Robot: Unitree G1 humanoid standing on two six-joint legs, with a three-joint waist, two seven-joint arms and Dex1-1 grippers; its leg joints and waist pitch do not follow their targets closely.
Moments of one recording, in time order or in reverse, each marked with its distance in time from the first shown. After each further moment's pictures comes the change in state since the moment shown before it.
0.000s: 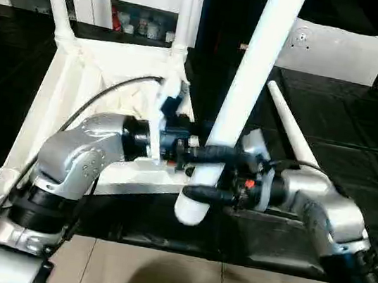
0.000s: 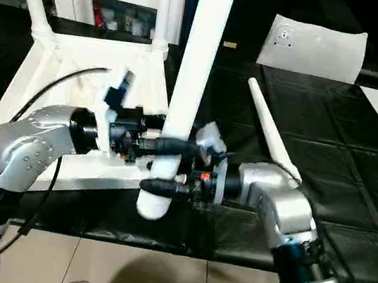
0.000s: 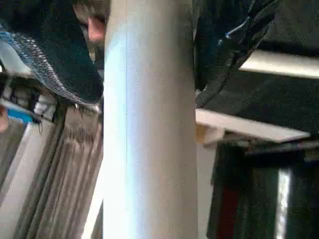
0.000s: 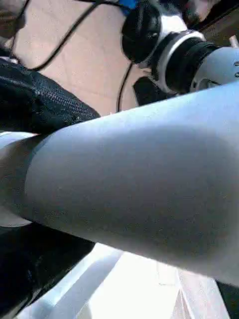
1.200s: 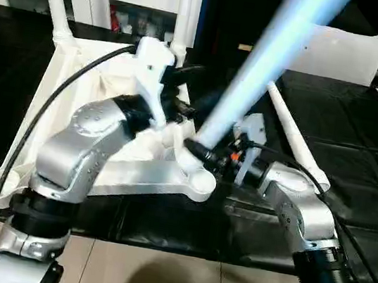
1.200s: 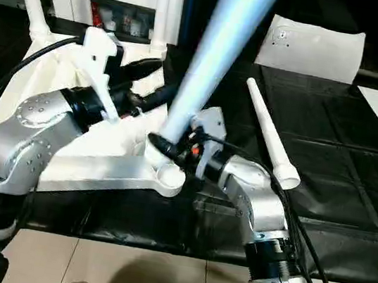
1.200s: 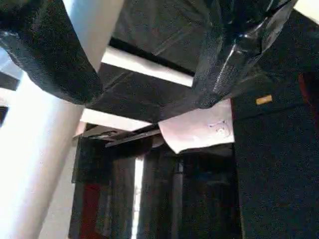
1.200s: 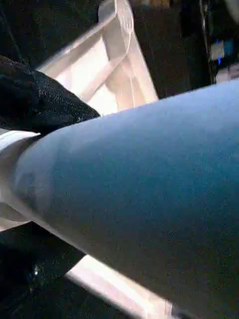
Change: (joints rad) left arm 0.005 -0.023 -0.011 -0.077 0.298 -0.141 0.469; right arm -0.025 0.175 -0.103 0.135 -0.200 -0.241 -0.491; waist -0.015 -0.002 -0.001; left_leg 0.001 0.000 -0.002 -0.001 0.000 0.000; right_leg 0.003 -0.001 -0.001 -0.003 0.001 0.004
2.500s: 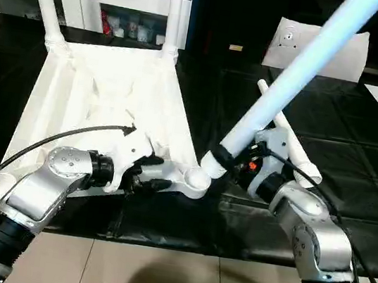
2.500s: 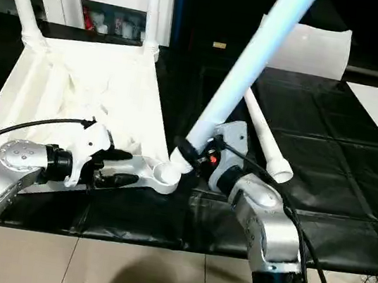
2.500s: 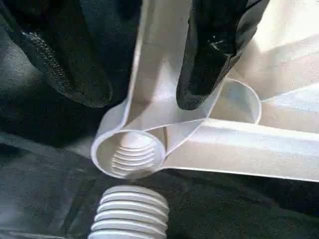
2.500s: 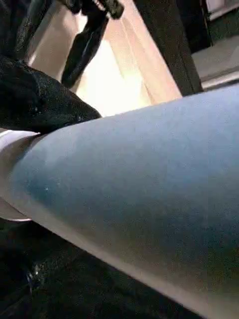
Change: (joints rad) left arm 0.202 0.303 -0.191 0.251 0.195 -0.144 -0.382; right arm 0.177 -0.011 -0.074 -0.300 0.037 0.231 -0.214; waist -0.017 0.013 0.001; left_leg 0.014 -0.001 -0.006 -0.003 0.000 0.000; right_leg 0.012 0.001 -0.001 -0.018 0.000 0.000
